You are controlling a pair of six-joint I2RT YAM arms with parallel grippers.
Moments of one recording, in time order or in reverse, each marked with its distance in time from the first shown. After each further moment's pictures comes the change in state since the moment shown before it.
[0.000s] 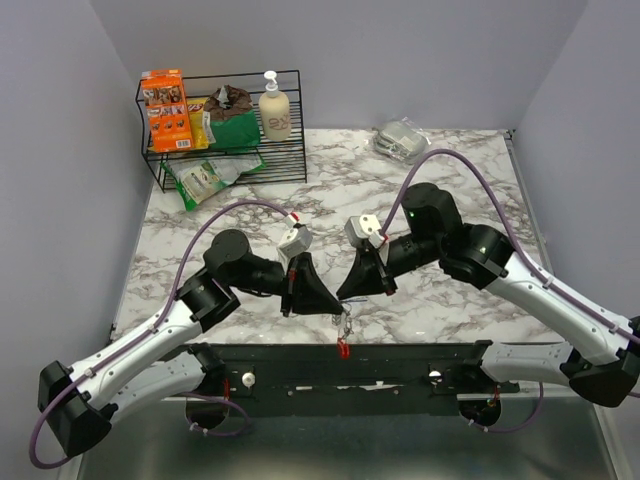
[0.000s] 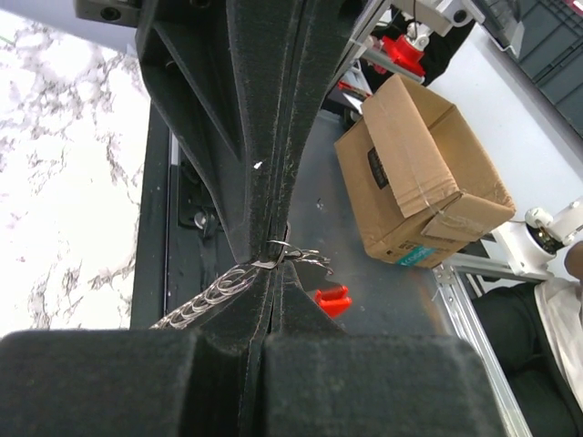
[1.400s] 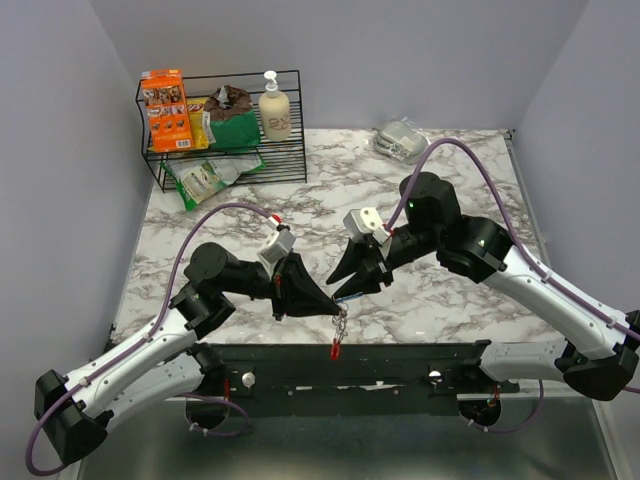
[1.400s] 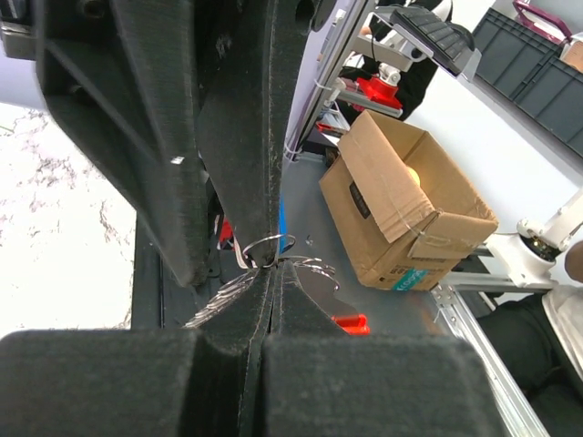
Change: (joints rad) left arm -0.001 -0.074 -0.064 0.244 0.004 -0.113; right arm 0.011 0.048 0.091 0.035 -0.074 -0.043
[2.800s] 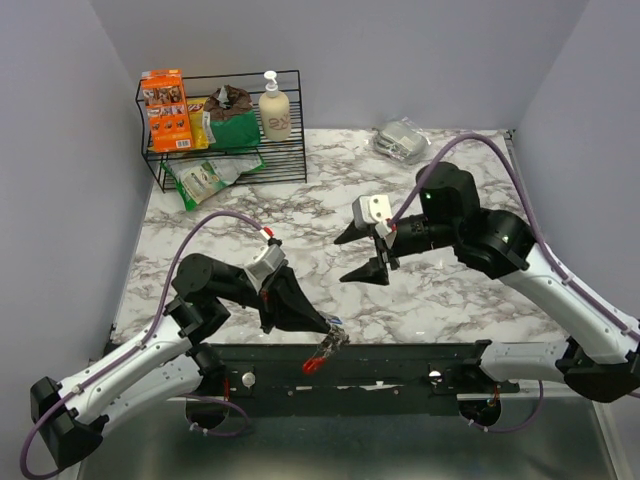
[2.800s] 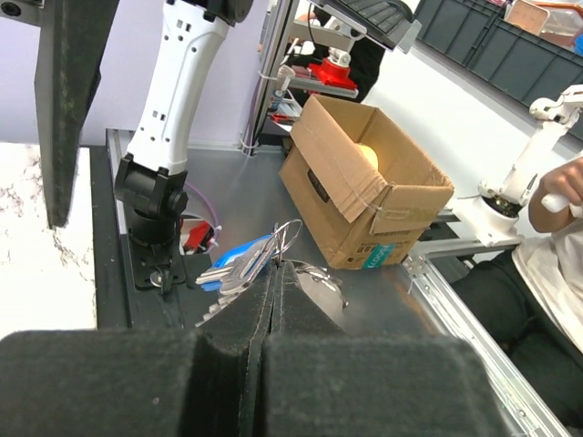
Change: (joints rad) left arm -0.022 -0.061 -0.023 0.083 0.098 -0.042; right arm -0.009 0.005 0.146 -0.169 0.243 -0.123
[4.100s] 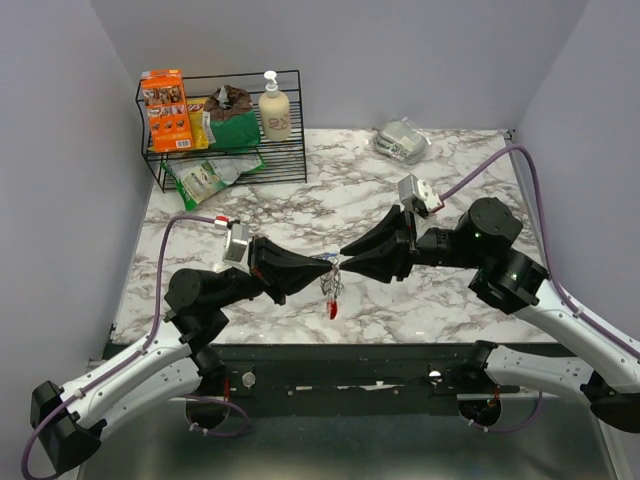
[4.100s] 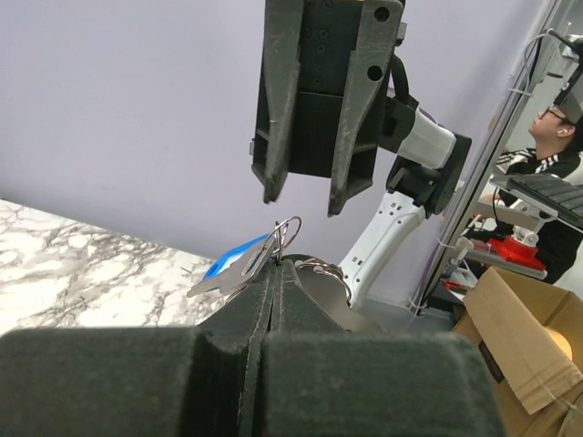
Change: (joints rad) left arm 0.000 -0.055 -0.095 0.179 -0.603 0.122; right arm -0.001 -0.269 -0.401 0.667 0.109 0.696
